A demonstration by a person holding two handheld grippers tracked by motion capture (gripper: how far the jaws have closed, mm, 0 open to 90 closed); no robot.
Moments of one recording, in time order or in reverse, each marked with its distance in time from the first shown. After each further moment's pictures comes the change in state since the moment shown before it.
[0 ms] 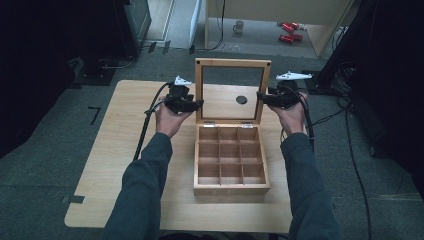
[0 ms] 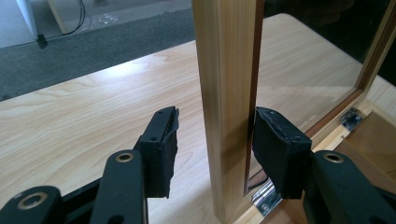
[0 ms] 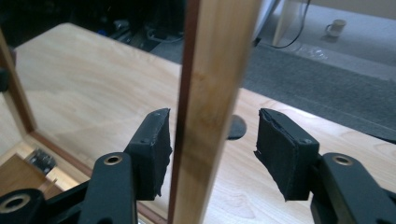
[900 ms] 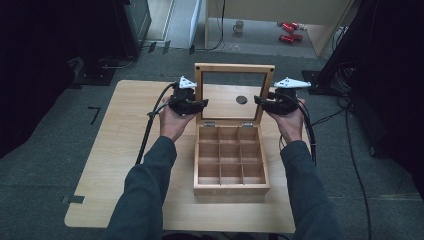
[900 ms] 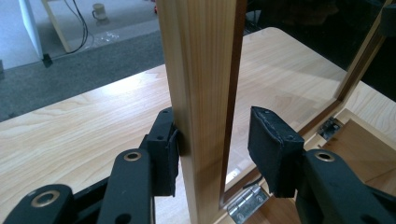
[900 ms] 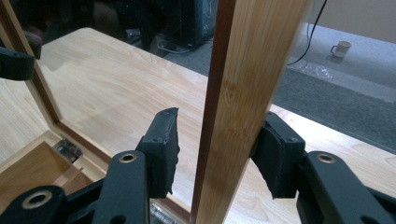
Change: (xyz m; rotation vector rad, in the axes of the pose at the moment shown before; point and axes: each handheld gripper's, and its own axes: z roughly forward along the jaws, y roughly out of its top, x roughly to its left) left arm -0.026 0.001 -0.013 -0.054 0.015 0.052; right arm 0.020 -0.013 -0.014 -0.062 0.022 -0.058
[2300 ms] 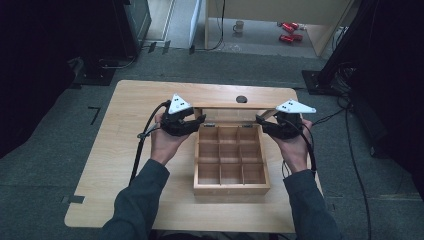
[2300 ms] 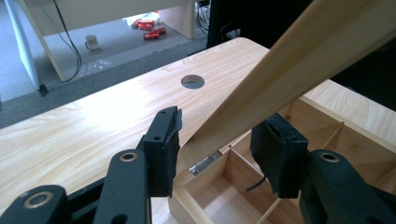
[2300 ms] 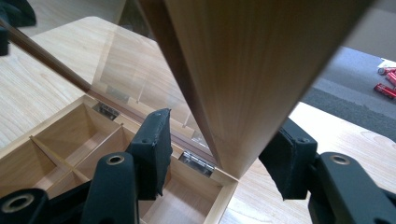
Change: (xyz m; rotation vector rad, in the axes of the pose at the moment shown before) left arm -0.030 -0.035 -0.057 -0.098 -0.036 0.079; right arm 0.051 -0.033 -0.054 -0.019 -0.070 -0.055
